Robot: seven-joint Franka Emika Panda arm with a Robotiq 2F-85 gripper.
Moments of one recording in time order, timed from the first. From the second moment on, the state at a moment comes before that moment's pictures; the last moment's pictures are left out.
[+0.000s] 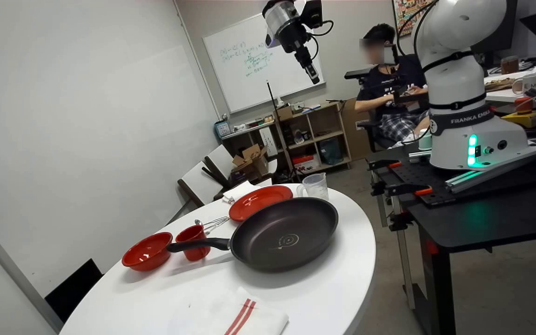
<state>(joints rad) -0.07 -0.50 -0.23 -2.42 0.00 1.67 -0.20</state>
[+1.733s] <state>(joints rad) 0.15 0.21 0.13 -1.96 0.03 1.98 0.06</state>
